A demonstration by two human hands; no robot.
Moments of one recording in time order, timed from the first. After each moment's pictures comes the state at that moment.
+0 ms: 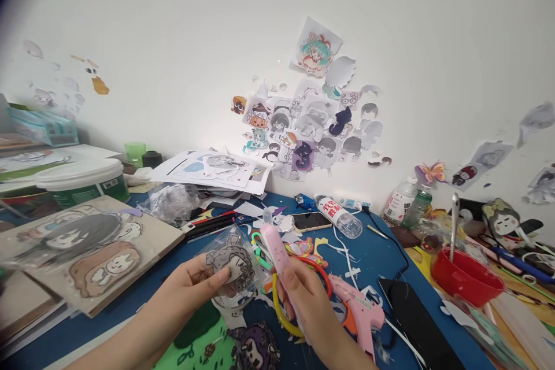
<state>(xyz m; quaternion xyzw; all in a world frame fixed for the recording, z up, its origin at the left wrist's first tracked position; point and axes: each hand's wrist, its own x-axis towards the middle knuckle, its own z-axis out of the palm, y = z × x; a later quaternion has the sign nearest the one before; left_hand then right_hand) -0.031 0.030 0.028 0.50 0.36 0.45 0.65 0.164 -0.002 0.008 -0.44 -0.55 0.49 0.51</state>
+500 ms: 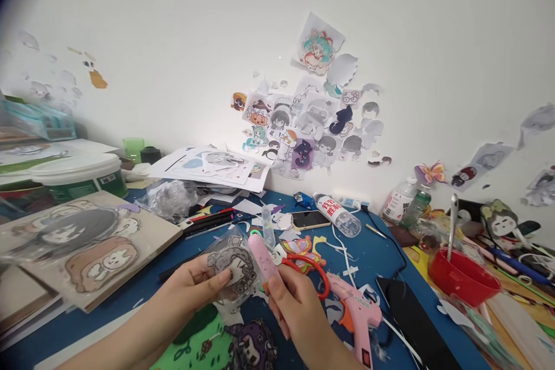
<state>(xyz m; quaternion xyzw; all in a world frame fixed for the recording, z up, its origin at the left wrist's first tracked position) -0.027 0.029 0.022 0.48 0.31 0.43 0.70 0.161 -0.005 0.002 -0.46 -0.58 0.50 0.45</state>
